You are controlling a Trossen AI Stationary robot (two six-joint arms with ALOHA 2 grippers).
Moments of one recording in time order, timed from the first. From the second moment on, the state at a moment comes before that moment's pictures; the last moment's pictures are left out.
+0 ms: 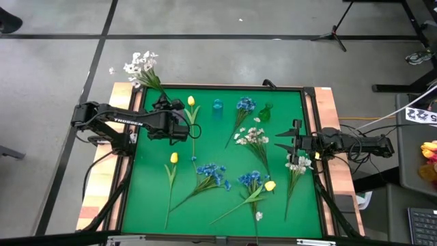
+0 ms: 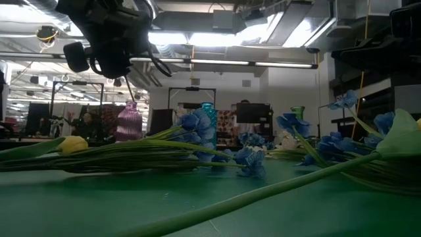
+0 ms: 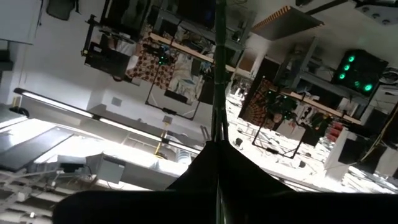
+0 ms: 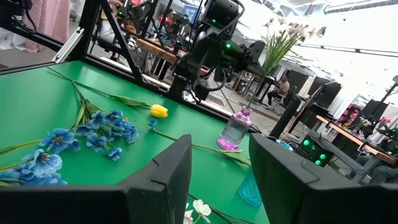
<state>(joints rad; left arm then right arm) 0.07 1.46 0.96 -1.32 -1.45 0.92 0.05 0.00 0.02 0.05 0.05 -0.45</state>
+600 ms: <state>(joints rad) 0.07 1.46 0.96 -1.33 -1.45 1.00 0.05 0.00 0.02 0.05 0.05 -0.45</state>
